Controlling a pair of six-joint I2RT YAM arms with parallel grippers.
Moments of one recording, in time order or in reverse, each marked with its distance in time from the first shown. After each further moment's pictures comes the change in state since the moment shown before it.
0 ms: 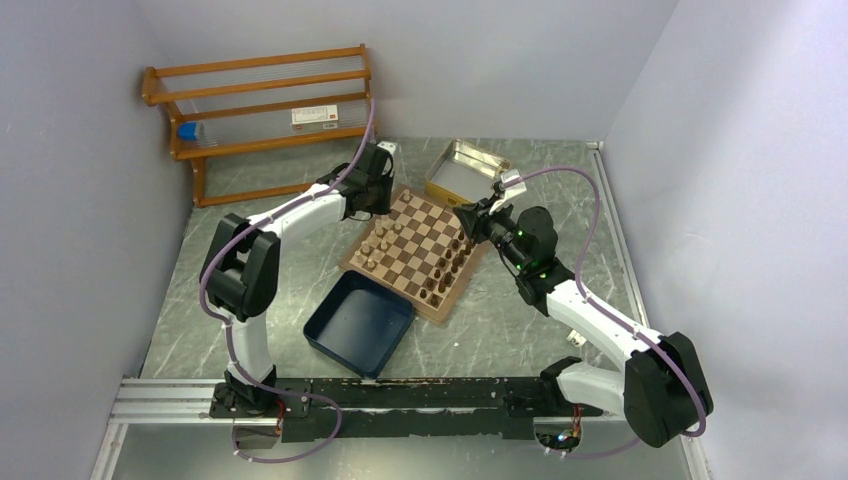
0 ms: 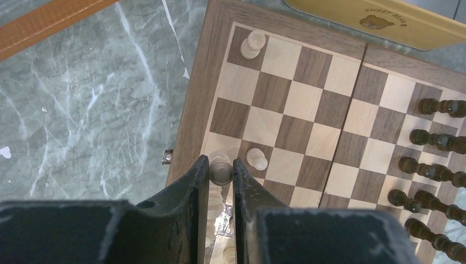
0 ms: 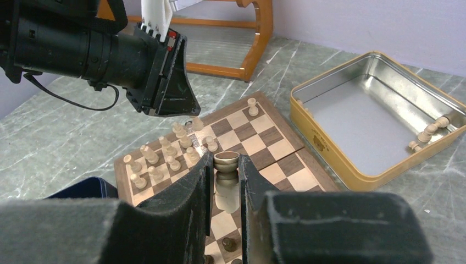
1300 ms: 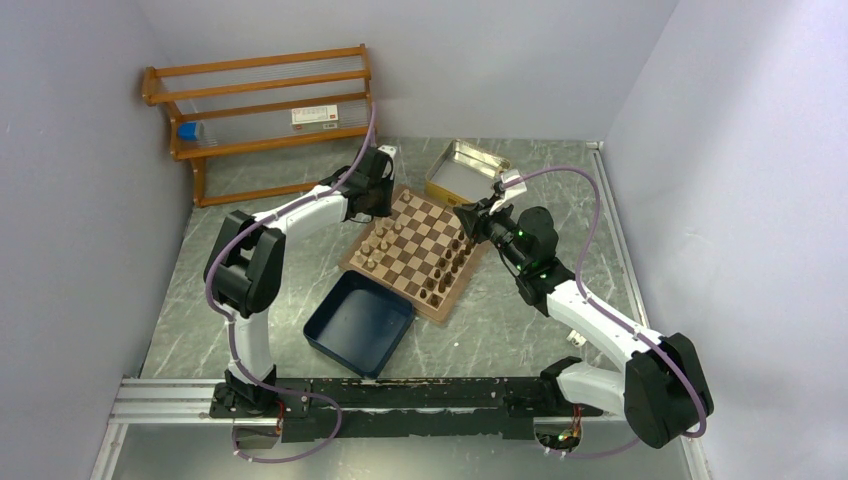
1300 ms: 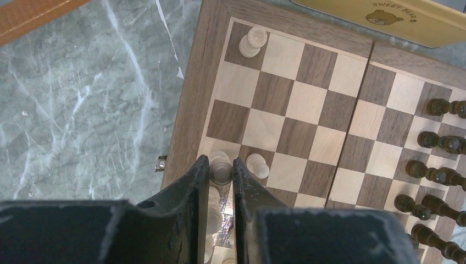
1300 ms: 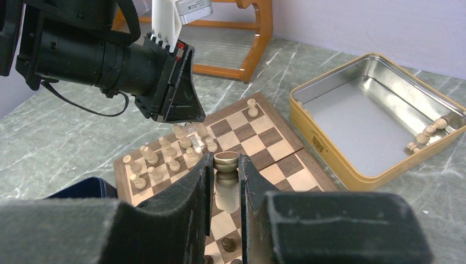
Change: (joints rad) left arm 0.011 0.035 -0.015 0.038 0.027 -0.003; right arm 0.000 -0.004 0.000 0.000 0.000 -0.005
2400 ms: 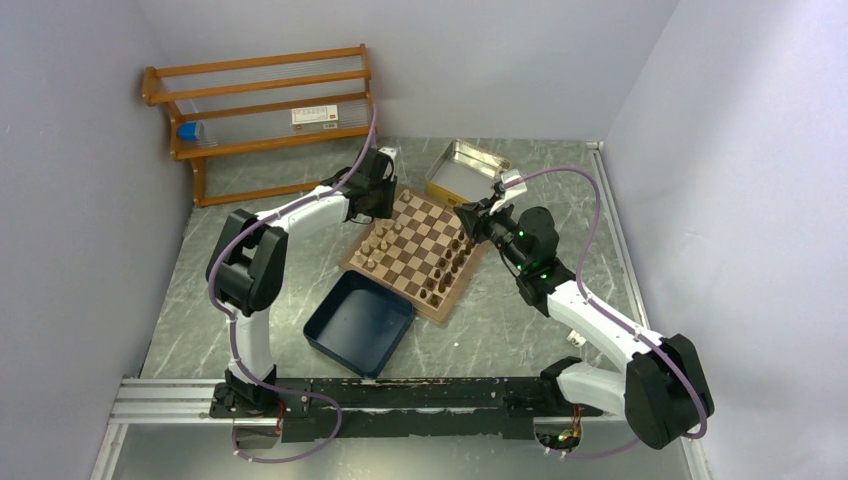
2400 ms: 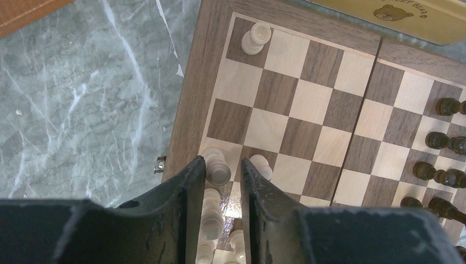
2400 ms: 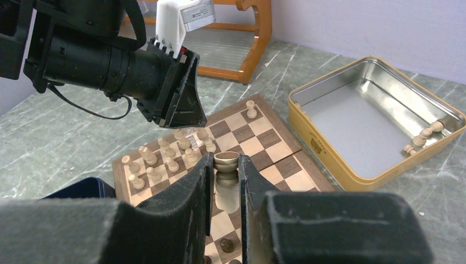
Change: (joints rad) left arm 0.000 0.015 0.000 0.002 -0.001 0.001; right arm 0.000 -0.005 0.000 0.000 0.000 -0.011
